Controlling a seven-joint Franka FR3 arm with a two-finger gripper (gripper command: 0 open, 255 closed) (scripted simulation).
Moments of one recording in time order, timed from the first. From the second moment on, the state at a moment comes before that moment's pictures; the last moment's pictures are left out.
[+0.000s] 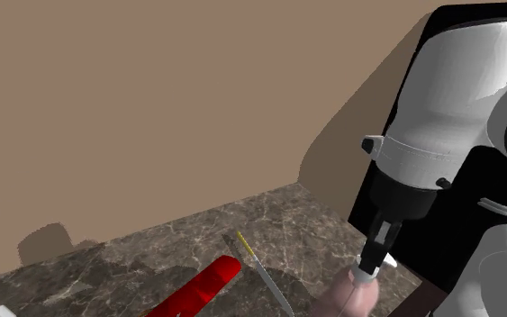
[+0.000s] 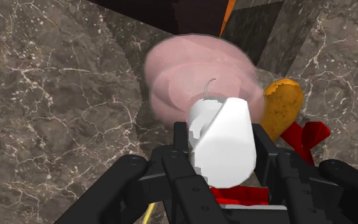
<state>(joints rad) 0.17 -1.05 0.43 -2.62 0.39 1.58 0.19</state>
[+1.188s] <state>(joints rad) 0.19 -1.06 0.48 -2.74 0.44 1.69 0.18</state>
